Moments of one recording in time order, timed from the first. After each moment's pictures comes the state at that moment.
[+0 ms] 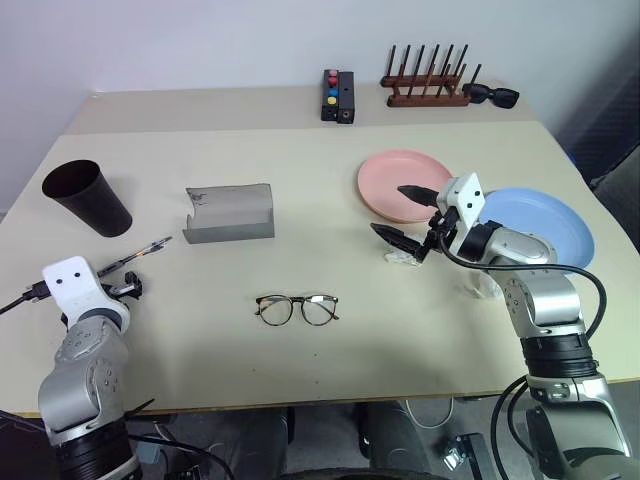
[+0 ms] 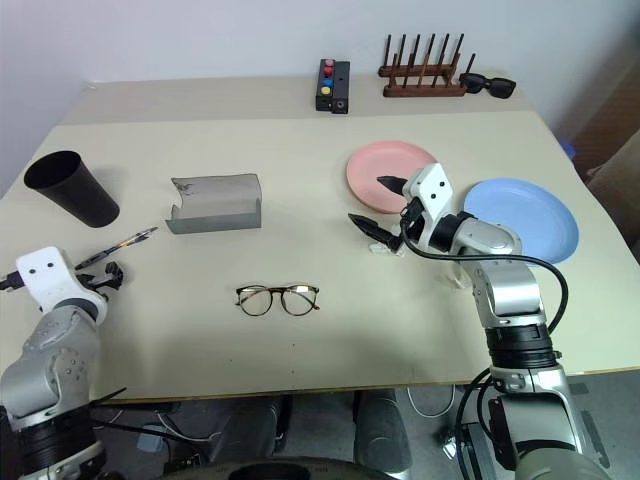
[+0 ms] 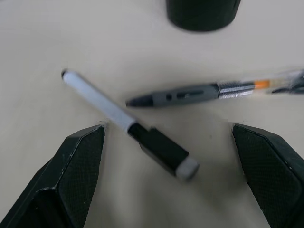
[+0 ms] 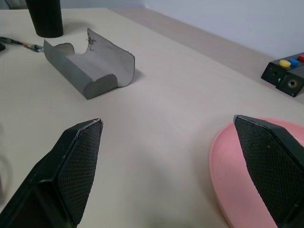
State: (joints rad) left arm -0.10 0.25 0.57 -0.31 -0.30 0.84 0.21; right arm -0.45 -0.51 -0.04 0.00 0.30 0.26 0.85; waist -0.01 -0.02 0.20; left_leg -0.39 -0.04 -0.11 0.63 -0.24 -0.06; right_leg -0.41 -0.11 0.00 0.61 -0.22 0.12
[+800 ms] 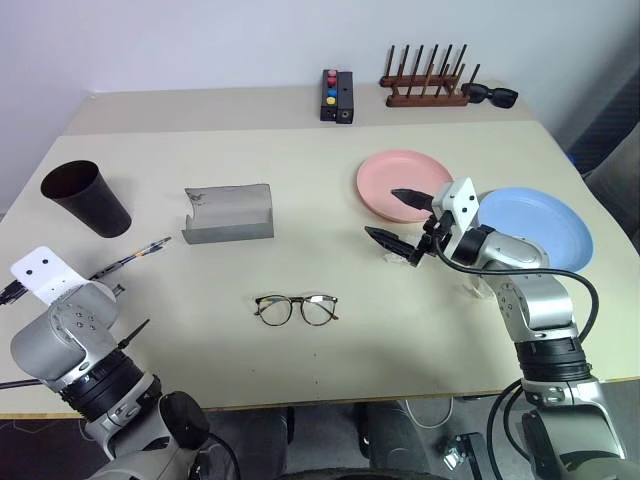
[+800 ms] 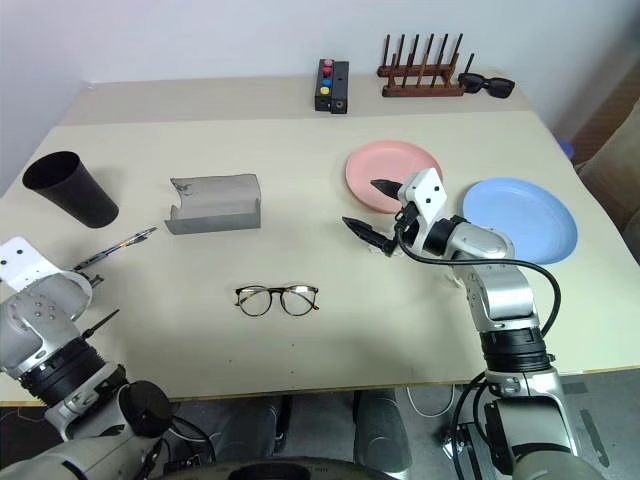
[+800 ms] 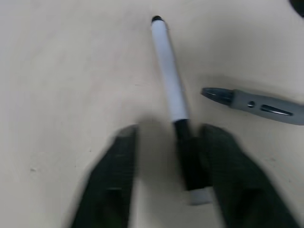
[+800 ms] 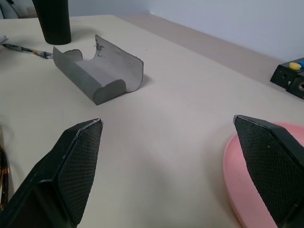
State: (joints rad) left arm -0.50 0.17 0.89 -0.30 -0.20 1.34 0.47; right arm -0.43 -0.49 -0.02 0.00 0.33 0.25 0.86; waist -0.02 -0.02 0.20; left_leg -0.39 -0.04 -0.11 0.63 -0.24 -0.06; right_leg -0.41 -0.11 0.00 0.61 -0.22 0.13
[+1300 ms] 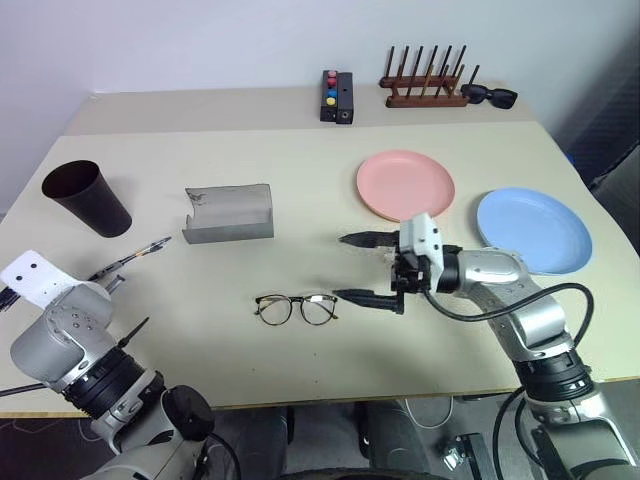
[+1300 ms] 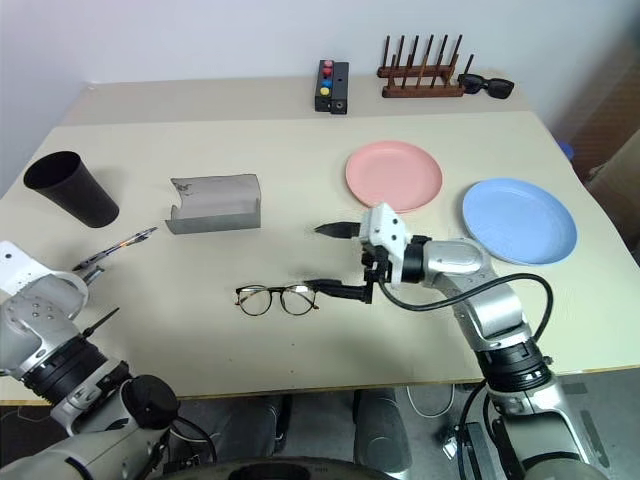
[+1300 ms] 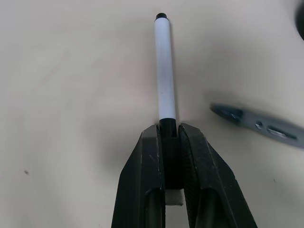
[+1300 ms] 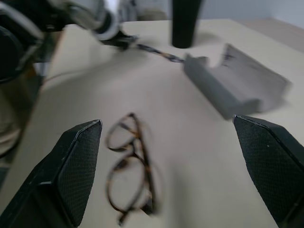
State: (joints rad) left arm -0.52 0.15 0.95 -0.26 -0.18 1.21 0.47; right arm -0.40 -0.52 0.18 -0.21 0.41 0.33 1.09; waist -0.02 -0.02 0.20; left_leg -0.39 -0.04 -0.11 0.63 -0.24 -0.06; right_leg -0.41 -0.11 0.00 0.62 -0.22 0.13
